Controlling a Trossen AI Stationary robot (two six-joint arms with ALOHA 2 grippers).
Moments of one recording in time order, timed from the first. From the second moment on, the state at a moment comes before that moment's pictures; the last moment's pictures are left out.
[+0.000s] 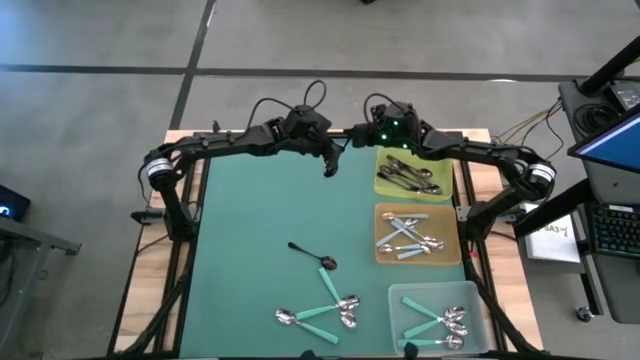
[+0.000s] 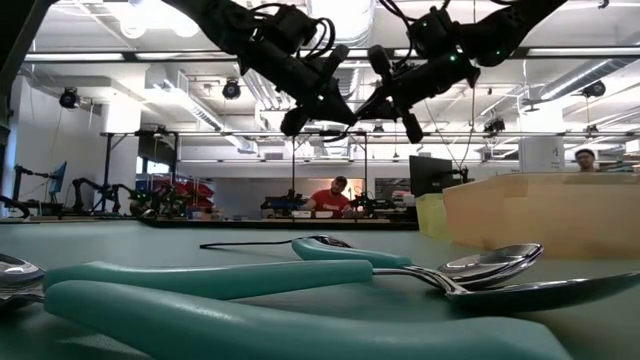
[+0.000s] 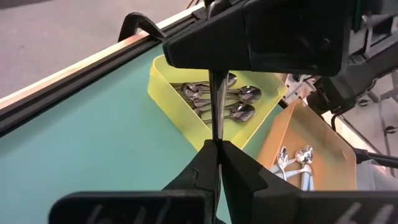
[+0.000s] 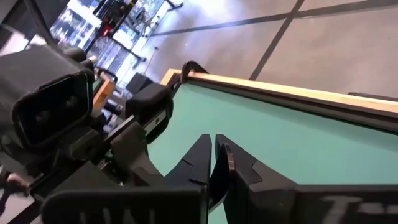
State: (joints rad) left arm 0.45 1.80 1.41 -0.14 0.19 -0.46; right arm -0.61 1.50 0.99 0.18 -0.20 0.73
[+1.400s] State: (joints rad) left arm 0.45 1.63 1.33 -0.52 0.16 -0.14; right arm -0.74 1.34 0.99 -0.38 -0.35 0.21
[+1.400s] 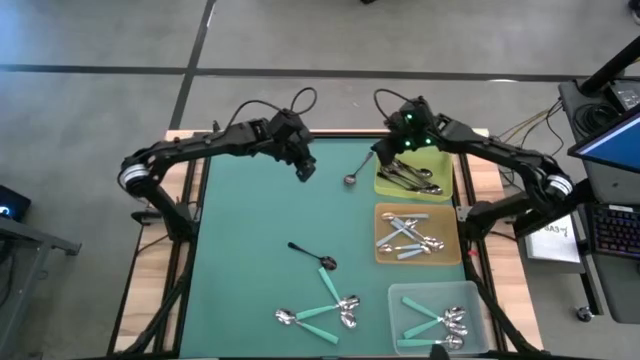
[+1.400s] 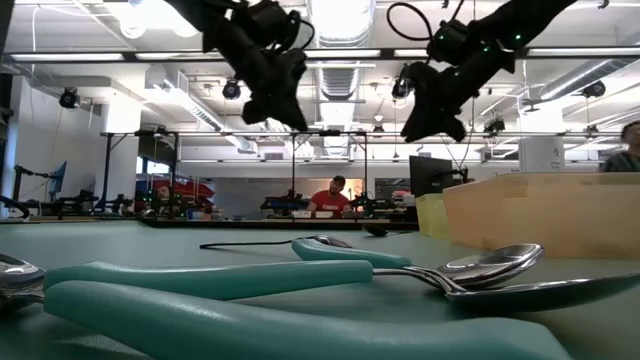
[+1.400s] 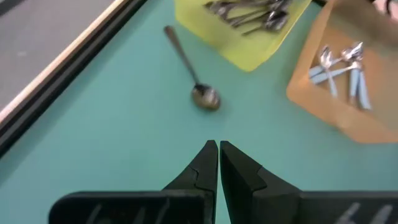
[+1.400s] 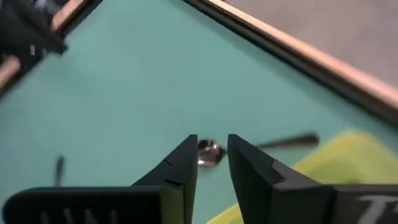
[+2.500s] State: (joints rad) left arm 0.45 0.87 0.64 -0.37 -0.07 -0.61; right arm -0.59 2.02 1.55 -0.92 -0.10 -0.89
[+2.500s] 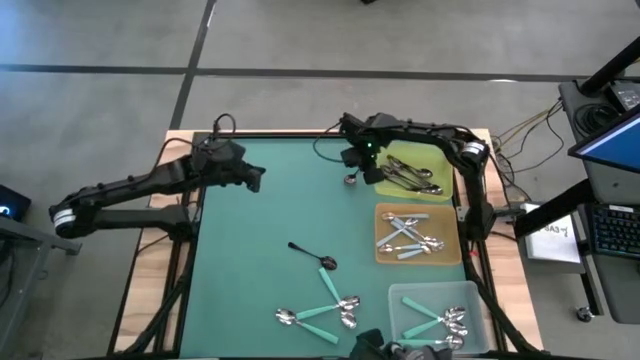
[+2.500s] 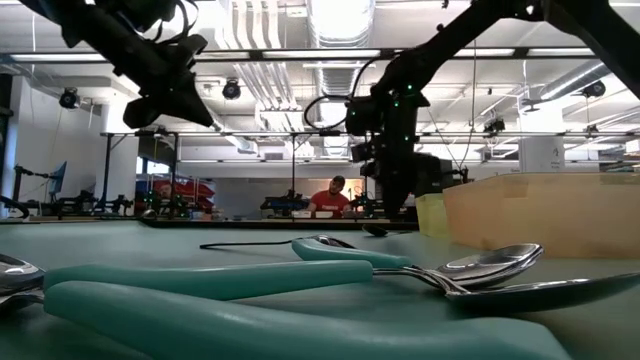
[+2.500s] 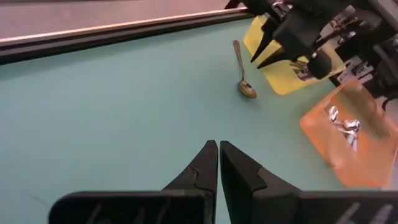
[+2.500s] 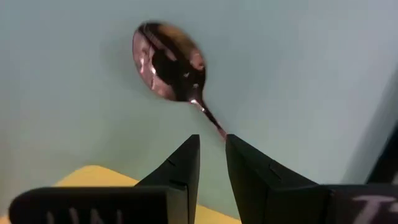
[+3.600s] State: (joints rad) left arm 0.45 0.84 0.63 -0.37 -0.07 -0.60; right arm -0.53 2.10 1.55 -0.91 0.07 -1.04
